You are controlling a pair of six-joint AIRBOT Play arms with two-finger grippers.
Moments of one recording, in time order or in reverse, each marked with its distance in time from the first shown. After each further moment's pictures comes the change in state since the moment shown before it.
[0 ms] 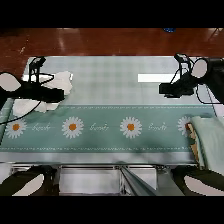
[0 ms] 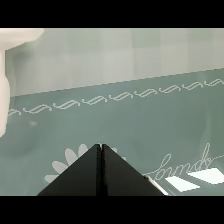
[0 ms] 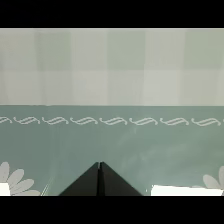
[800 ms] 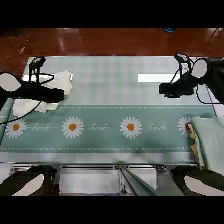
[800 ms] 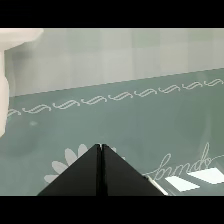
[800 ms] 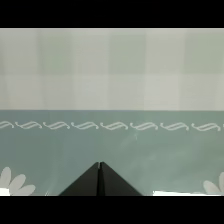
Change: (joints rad) left arm -0.002 0.000 0.000 0.000 0.000 0.000; right arm 0.000 0.000 0.000 0.000 -0.025 0.000
